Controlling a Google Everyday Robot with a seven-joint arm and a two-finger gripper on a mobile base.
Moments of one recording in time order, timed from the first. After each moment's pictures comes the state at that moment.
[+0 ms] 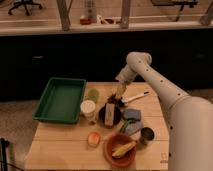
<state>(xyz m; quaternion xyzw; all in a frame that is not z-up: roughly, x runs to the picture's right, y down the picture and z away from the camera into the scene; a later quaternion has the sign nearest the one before) 0.093 0.000 0.888 -0.29 -0.17 0.09 0.94</state>
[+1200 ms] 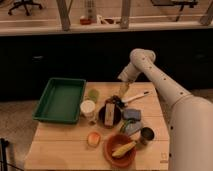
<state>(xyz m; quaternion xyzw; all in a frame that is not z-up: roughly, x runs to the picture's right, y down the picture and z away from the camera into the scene) 0.108 -0.005 0.878 -0.30 -0.17 0.09 0.93</state>
